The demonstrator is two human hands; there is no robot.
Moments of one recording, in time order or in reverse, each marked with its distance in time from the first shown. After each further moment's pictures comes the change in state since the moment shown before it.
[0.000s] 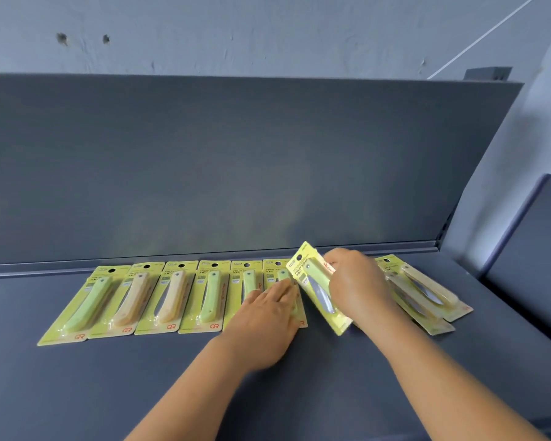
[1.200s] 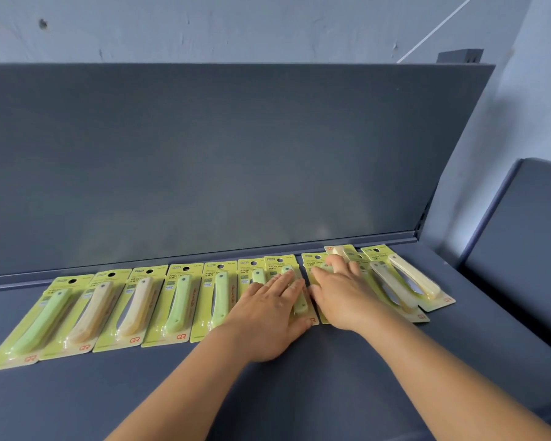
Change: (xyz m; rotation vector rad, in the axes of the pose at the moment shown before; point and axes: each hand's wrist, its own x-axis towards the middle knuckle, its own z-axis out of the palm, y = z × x) left_hand 0.040 0.019 0.011 0.083 -0.052 0.082; right_hand 0.026 0.053 0.030 -0.263 -0.246 -0.131
